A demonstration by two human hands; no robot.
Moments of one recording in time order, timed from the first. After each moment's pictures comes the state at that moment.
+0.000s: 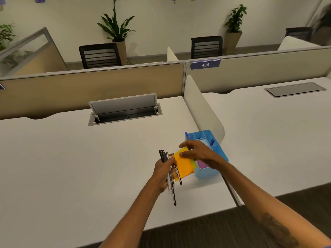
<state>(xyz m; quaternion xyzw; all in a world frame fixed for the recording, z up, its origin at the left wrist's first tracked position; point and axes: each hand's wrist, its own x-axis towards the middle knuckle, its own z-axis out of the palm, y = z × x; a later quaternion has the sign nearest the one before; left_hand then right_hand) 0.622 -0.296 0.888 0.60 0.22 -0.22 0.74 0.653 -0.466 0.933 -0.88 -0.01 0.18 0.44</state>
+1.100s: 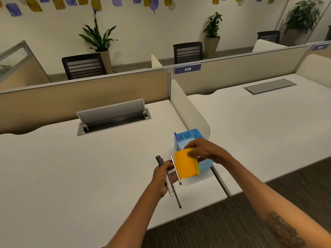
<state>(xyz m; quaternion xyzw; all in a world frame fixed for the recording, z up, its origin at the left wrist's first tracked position) 0.596 -0.310 0.888 0.51 0.23 -0.26 0.79 0.616 -0.499 0.972 -0.89 0.05 0.21 0.40</state>
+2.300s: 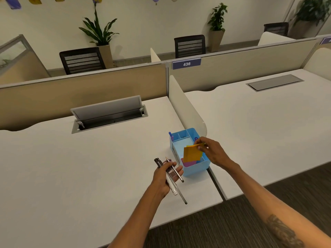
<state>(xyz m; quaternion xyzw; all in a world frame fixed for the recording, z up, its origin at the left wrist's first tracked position) 0.605 -0.351 0.874 0.37 0.29 -0.25 0.85 0.624 -0.569 0.914 -0.90 0.00 -0.01 0.43</state>
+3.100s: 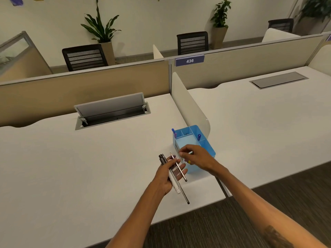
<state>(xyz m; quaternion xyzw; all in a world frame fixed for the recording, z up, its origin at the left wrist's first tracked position) 0.599 -0.341 0.879 0.38 0.26 -0.29 0.84 0.608 -0.500 0.919 -0.87 0.01 0.09 0.48</state>
